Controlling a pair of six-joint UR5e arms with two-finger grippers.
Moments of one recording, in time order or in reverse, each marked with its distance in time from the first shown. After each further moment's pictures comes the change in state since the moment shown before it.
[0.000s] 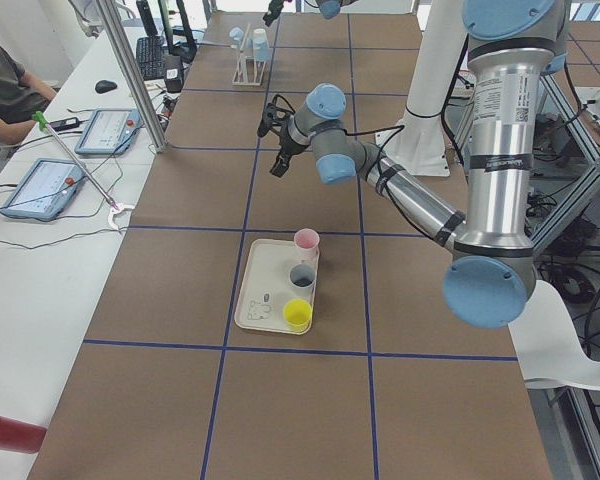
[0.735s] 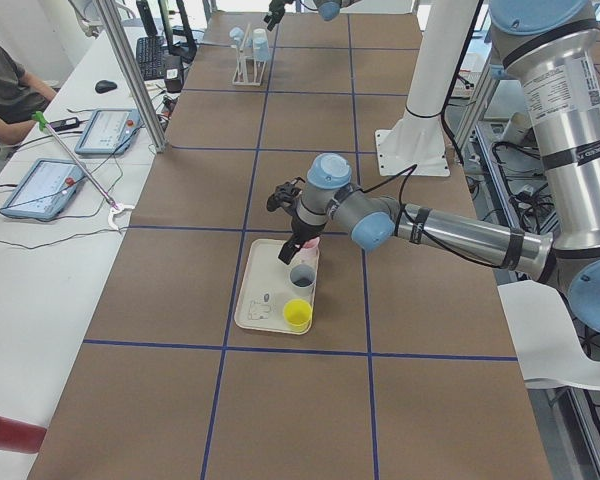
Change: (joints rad) left arm -0.200 0.248 0.123 0.141 -0.116 0.798; right arm -0.028 0.027 0.002 0.015 0.018 0.077
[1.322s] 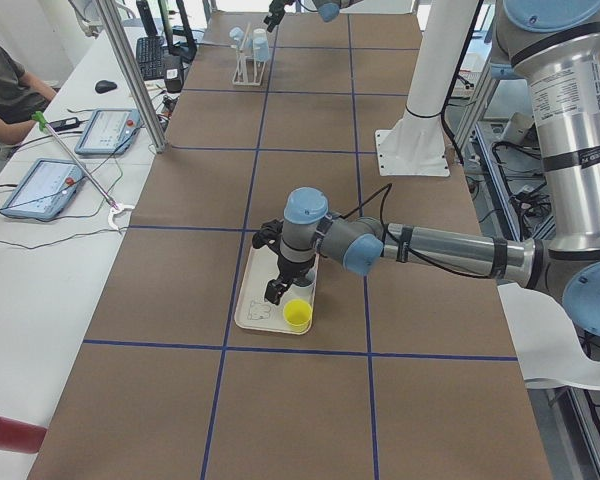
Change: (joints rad) left arm -0.076 -0.099 0.203 0.089 -0.009 0.218; right arm -0.007 0.016 -0.005 -0.002 0.000 0.000
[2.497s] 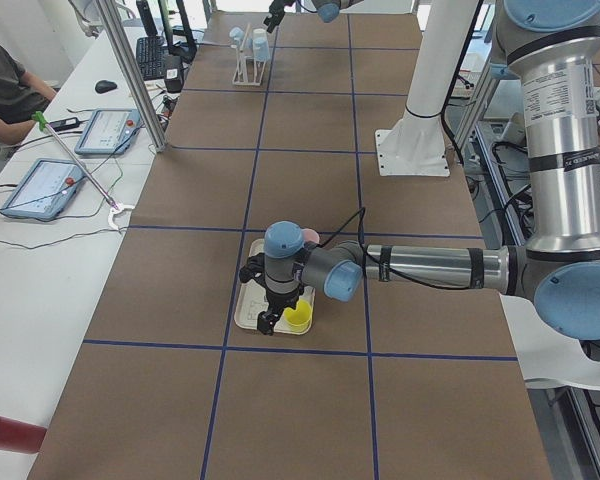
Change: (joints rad) left arm 0.004 -0.047 0.142 -0.002 -0.004 -0.003; right arm -0.003 -0.001 -0.007 0.003 0.002 -0.004
